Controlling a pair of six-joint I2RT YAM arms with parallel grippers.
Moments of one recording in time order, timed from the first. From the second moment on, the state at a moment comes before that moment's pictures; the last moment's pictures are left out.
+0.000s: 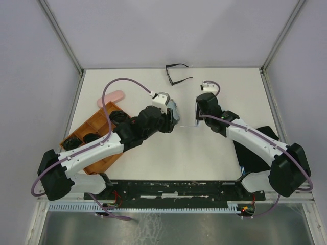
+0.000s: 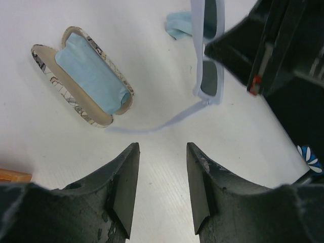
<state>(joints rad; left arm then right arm) -0.93 1.29 1.01 -0.18 -0.28 -0.44 0.66 1.37 0.98 -0.30 0.43 0.39</state>
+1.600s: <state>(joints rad) -0.96 1.52 1.12 -0.16 -0.37 -0.36 0.55 1.17 0.92 -0.26 0.15 0.51</state>
